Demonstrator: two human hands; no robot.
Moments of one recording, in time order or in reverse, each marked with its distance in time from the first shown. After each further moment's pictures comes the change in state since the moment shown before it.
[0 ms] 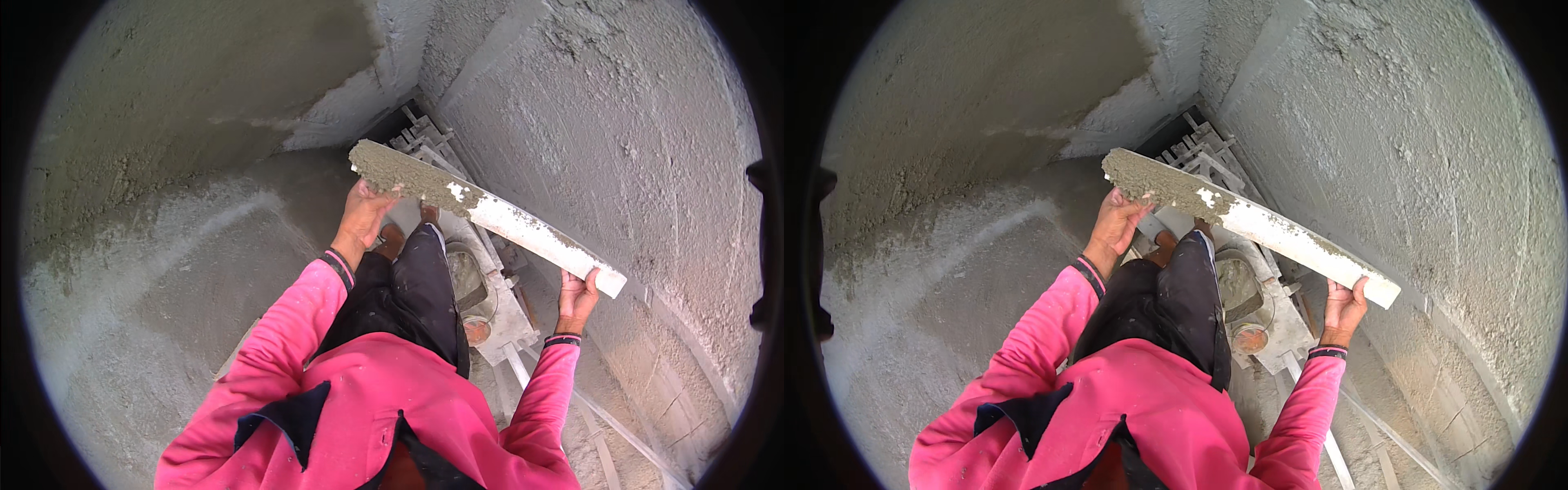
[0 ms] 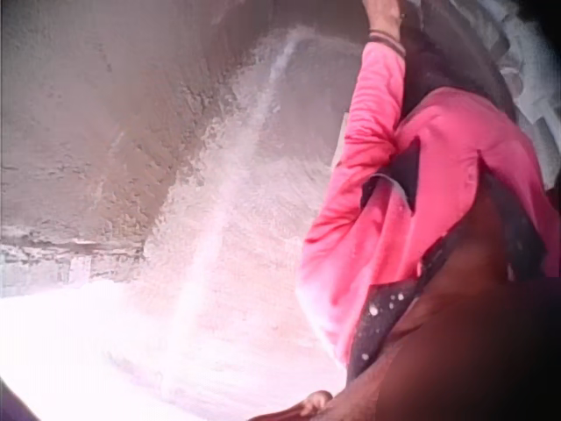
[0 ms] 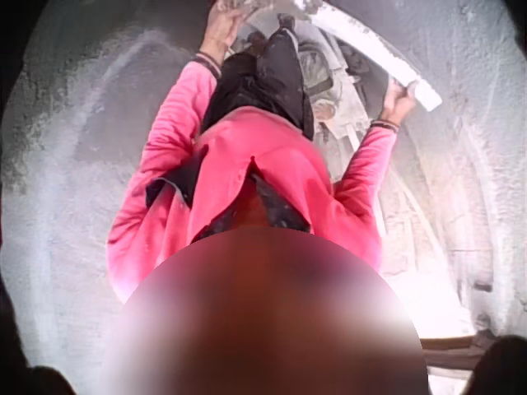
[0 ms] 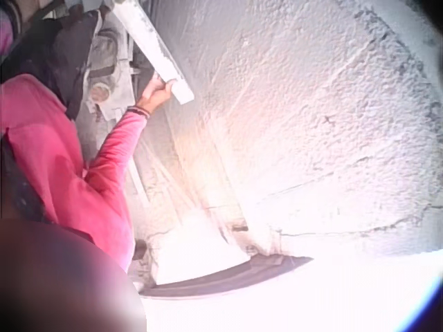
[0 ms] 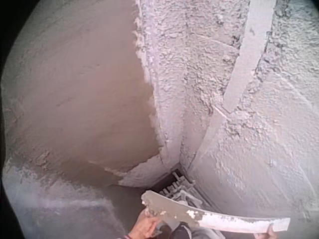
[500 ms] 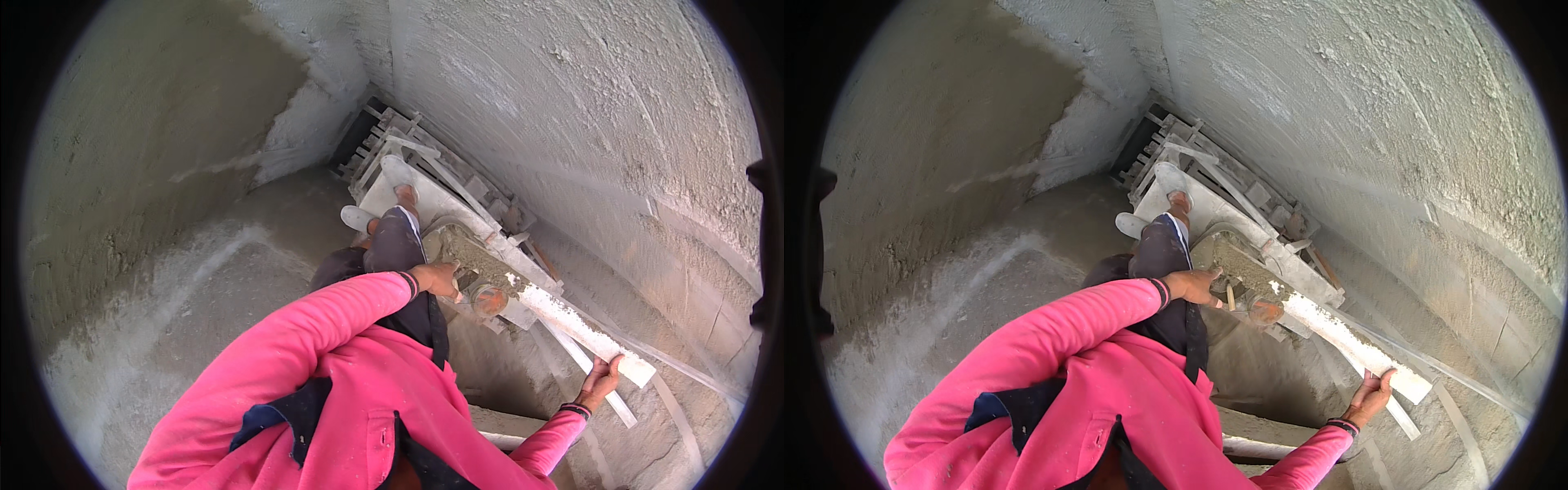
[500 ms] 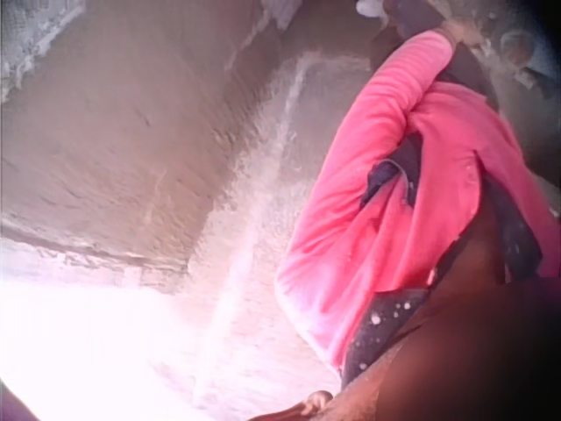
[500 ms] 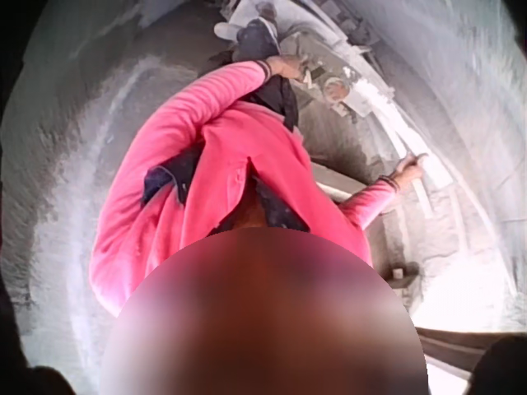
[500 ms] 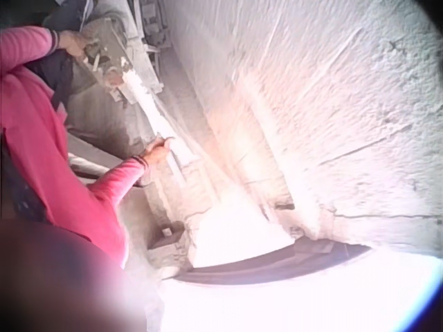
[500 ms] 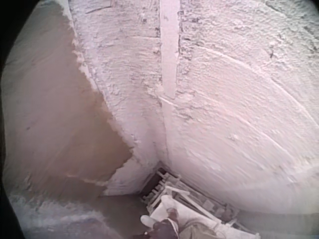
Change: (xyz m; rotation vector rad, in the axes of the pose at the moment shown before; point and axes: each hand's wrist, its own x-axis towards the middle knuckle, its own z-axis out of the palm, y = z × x) left_hand -0.081 -0.207 0.091 1.713 -1.238 -0.493; right_hand -0.265 -0.150 -0.221 -0.269 0.672 -0.334
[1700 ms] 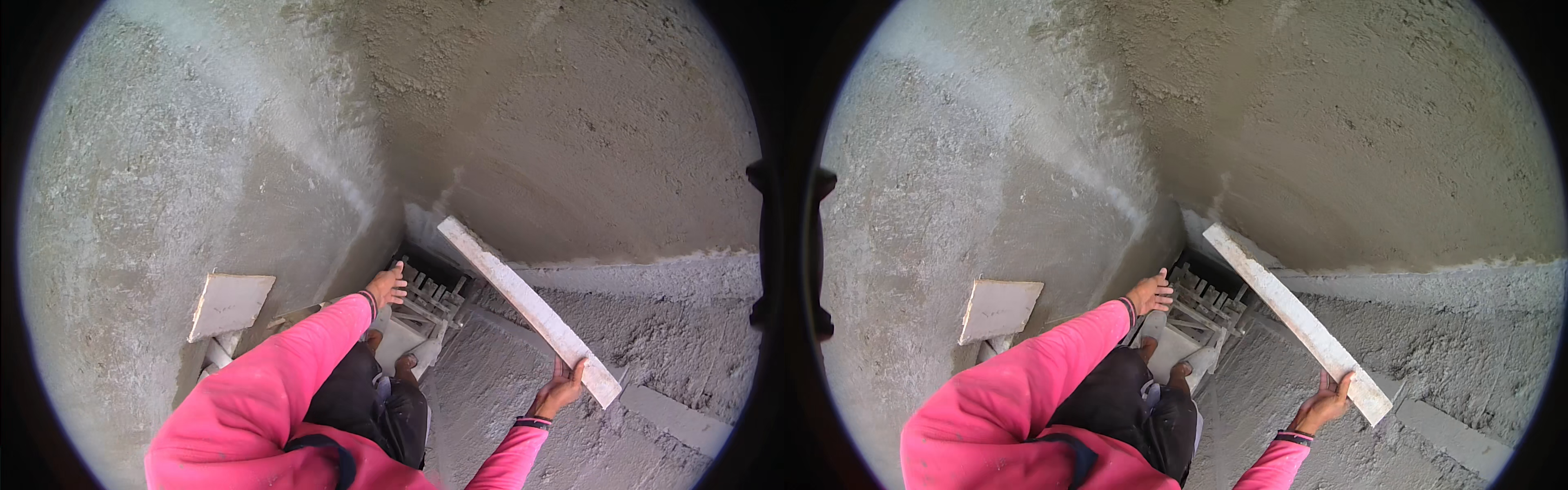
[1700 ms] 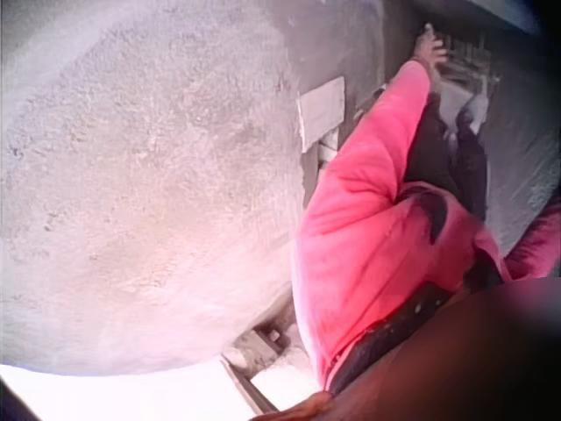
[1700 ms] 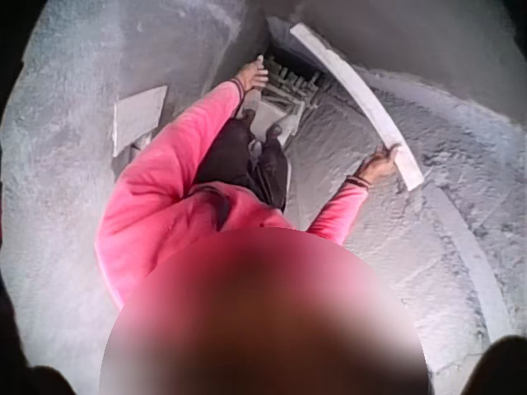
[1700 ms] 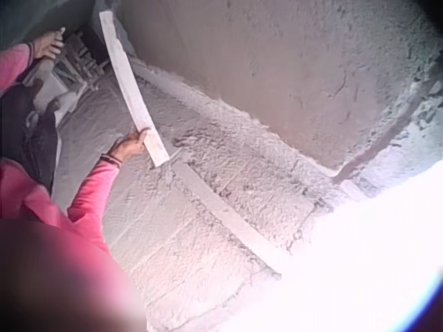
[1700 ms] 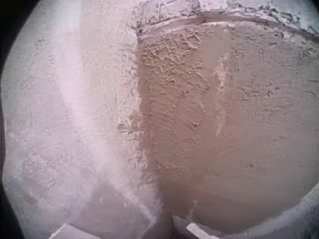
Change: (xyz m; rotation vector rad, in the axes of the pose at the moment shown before) left_hand -0.212 -0.350 -0.007 -2.388 1.509 0.342; right_hand -0.270 0.146 0.738 -0.190 -1.317 -0.069
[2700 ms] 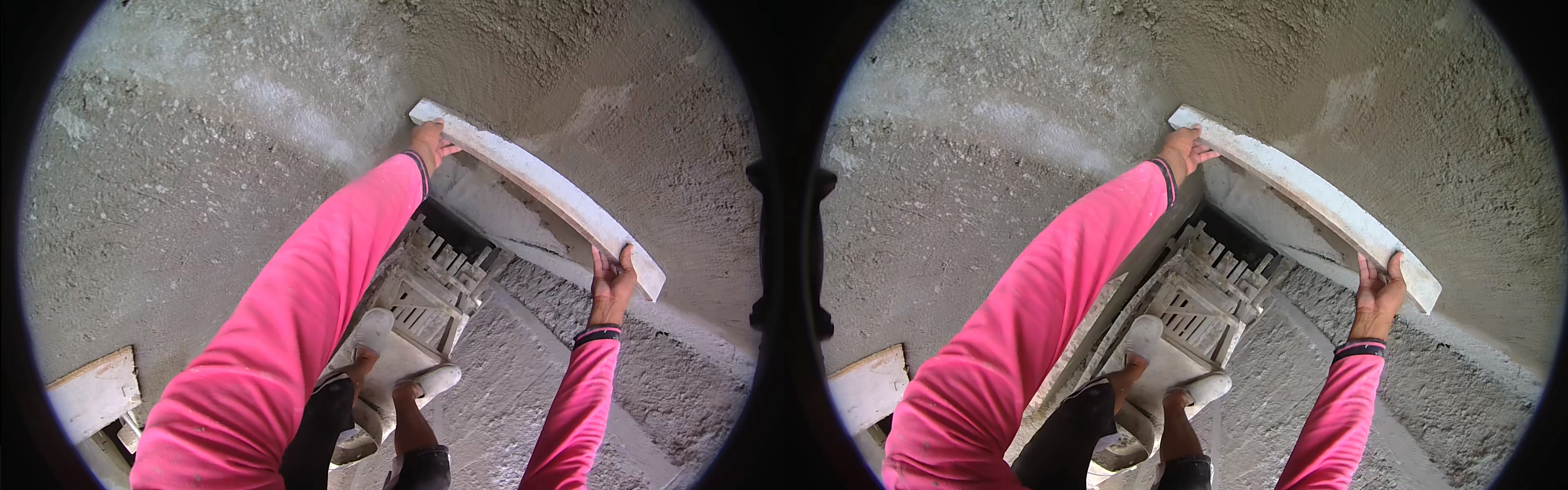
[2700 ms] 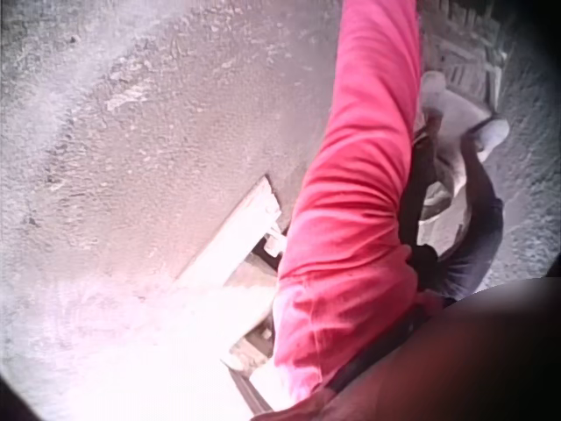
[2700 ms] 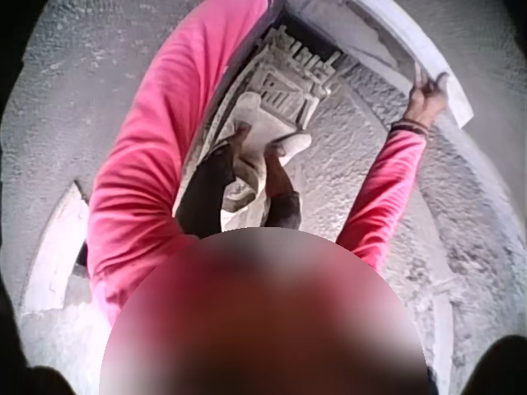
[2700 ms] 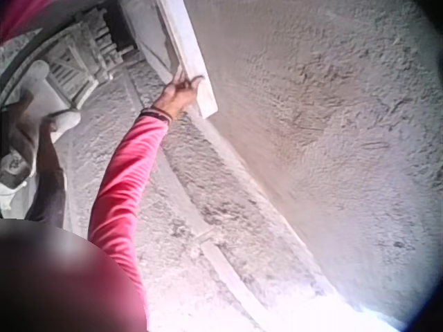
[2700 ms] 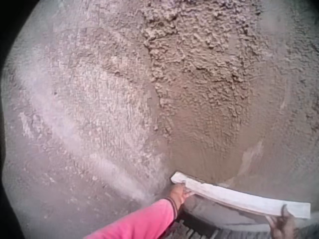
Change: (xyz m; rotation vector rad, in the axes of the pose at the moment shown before) left_hand 0.423 0.178 -0.063 -0.652 0.030 0.451; right_hand 0.213 0.414 0.245 0.083 -0.330 0.432
